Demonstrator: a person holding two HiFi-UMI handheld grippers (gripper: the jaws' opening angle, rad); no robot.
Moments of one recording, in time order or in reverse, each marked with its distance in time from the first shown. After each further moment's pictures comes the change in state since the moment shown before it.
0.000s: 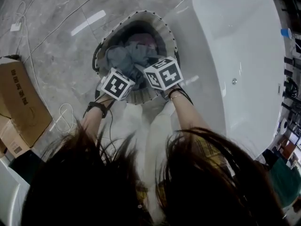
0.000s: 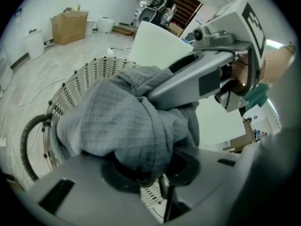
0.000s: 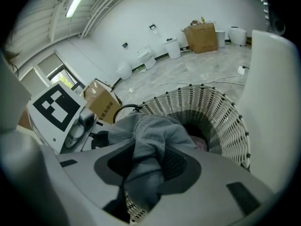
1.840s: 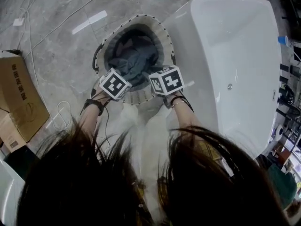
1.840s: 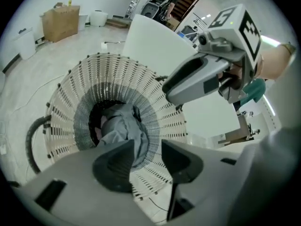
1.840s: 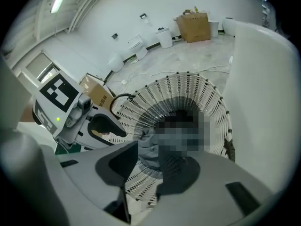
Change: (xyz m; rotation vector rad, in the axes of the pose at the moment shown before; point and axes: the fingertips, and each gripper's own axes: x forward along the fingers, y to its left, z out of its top) left arm -0.010 -0.007 -0.009 0.040 0.090 -0.027; right arm -0.027 -0.013 -0.039 0.073 0.128 -0.053
